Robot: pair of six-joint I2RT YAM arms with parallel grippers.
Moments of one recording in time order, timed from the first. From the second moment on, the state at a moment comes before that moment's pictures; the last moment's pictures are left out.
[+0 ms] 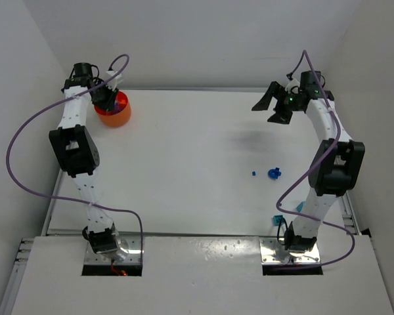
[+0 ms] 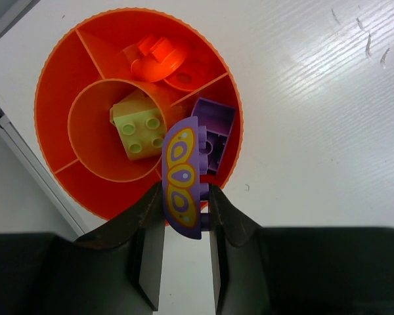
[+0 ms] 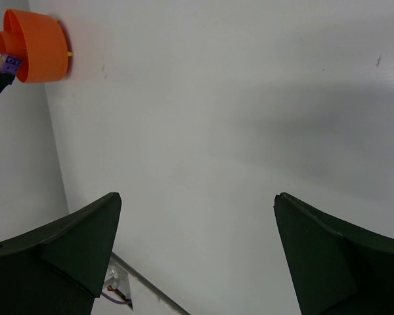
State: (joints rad) left arm 0.22 2.24 2.16 -0.86 0.35 0.72; right arm -0.12 1.90 1.63 -0.66 -0.65 0.35
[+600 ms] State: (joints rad) left arm 0.20 2.24 2.13 -0.84 0.30 0.73; right arm -0.11 1.90 1.63 -0.66 -0.64 0.35
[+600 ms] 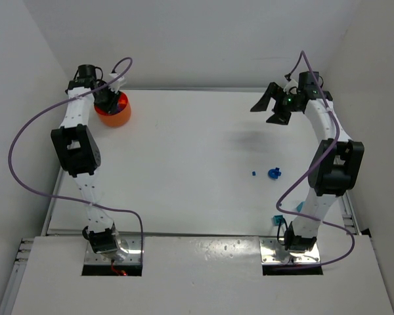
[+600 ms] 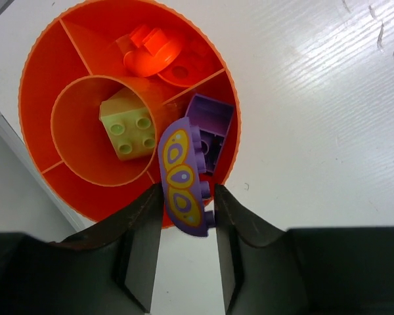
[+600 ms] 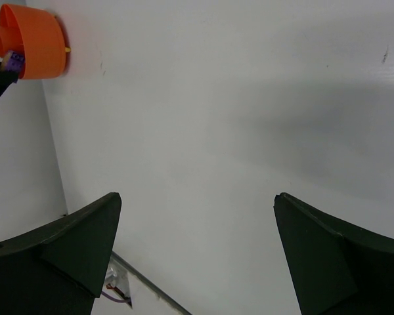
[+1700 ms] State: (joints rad) left arm -0.15 1.82 1.67 -0.47 0.51 0.33; right arm -0.11 1.12 1.04 -1.20 -0.47 -1.02
